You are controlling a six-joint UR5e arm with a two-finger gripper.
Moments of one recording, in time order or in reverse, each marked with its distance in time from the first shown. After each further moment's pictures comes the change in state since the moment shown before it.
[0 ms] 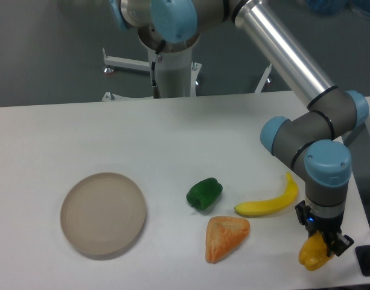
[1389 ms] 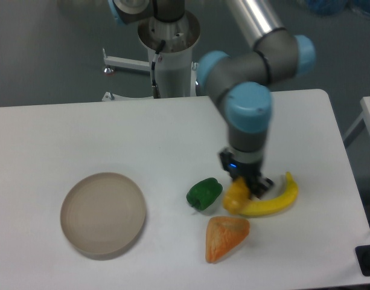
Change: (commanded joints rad) arm -0.230 0.489 -0.561 -0.195 0.014 -0.487
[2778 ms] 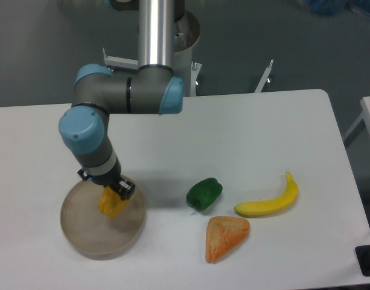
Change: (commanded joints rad) arm -0.345 -0.159 0.001 0.089 -0.002 -0.490
